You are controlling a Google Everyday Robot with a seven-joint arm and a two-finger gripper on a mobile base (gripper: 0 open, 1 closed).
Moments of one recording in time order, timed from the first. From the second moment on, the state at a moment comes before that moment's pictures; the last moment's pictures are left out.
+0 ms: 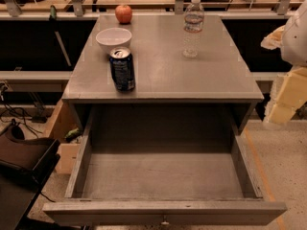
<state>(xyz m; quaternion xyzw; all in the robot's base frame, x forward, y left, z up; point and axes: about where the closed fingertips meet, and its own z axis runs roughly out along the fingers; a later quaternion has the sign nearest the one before) 0.438 -0.216 0.979 -0.60 0.78 -0.04 0.16</state>
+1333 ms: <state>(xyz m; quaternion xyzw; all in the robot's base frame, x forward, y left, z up) 0.482 -0.176 0.966 -0.61 0.74 0.04 0.28</state>
